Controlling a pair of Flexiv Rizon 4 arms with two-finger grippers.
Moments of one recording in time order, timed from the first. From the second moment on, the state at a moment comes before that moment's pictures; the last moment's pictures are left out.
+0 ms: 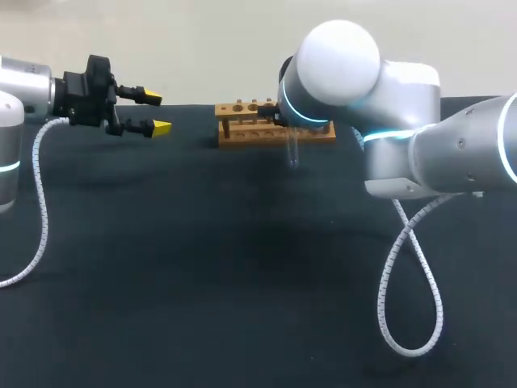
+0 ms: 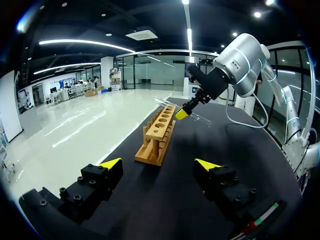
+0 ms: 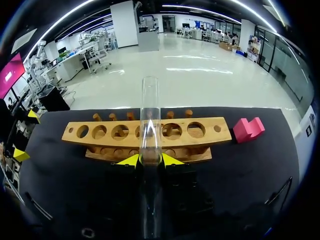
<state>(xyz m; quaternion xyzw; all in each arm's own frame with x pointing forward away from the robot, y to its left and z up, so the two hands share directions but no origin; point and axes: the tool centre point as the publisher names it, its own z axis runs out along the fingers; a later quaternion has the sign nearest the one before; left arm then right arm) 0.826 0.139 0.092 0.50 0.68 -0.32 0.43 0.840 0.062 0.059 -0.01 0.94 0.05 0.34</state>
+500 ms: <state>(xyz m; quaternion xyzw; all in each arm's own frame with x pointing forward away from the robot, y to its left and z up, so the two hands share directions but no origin) 0.826 0.139 0.092 0.50 0.68 -0.32 0.43 0.837 0.064 0.049 -0.01 0.94 0.07 0.32</state>
